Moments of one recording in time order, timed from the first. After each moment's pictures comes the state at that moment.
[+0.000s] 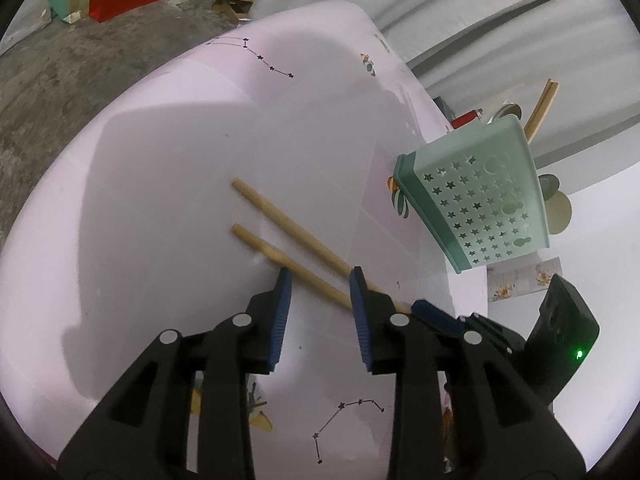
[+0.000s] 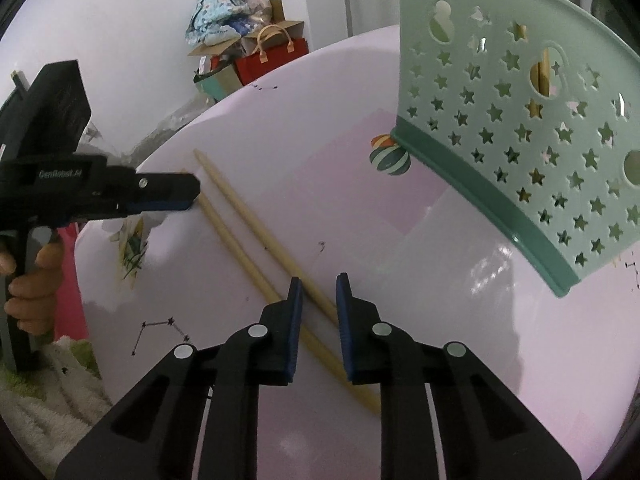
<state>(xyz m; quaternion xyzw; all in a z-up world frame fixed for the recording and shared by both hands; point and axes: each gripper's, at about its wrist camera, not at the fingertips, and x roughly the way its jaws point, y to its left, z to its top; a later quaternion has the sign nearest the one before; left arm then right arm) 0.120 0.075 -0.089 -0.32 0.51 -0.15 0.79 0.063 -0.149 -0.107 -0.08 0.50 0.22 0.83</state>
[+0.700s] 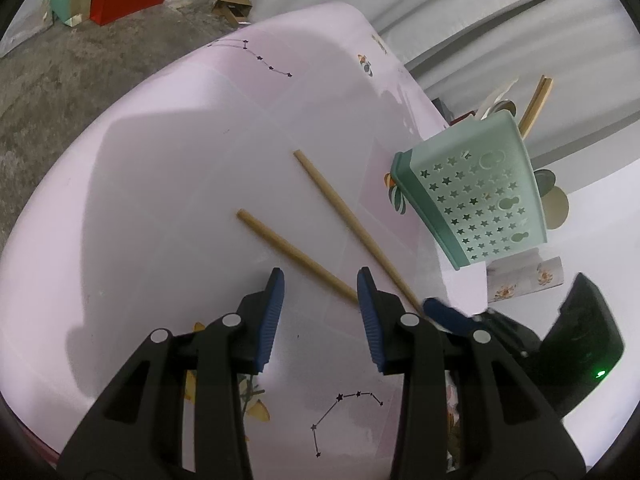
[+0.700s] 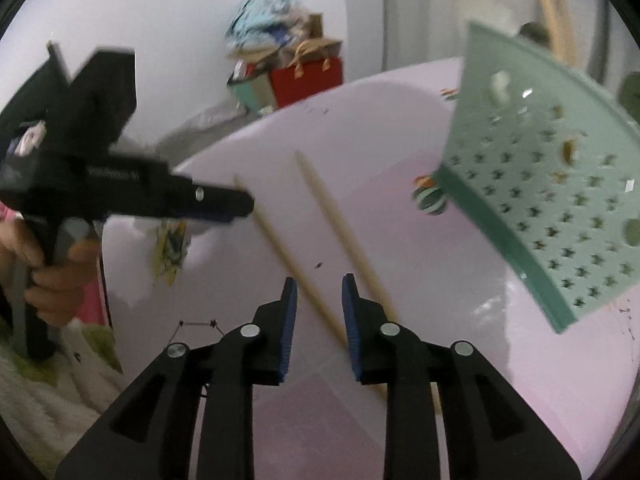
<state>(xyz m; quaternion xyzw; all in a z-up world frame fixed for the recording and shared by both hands) 0.112 0.079 -0.088 -0.32 0.50 -0.15 0.79 0.053 -0.131 -0.090 -0.12 0.46 0.28 0.83</state>
